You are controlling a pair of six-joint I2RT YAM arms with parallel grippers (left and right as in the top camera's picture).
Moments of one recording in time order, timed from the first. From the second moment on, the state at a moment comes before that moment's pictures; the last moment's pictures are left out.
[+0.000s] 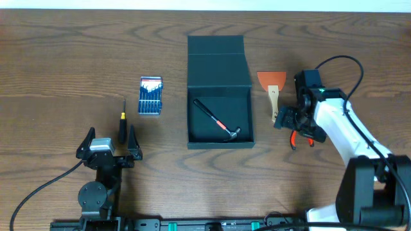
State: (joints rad) left arm -0.02 0.01 0.01 -0.03 -0.04 -0.07; right arm 0.06 1.66 1.04 -0.91 0.12 0.46
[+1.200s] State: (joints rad) left arm -0.02 0.01 0.01 -0.03 -0.03 -0.07; right arm 0.03 1.84 1.07 -0.90 0.02 0.47
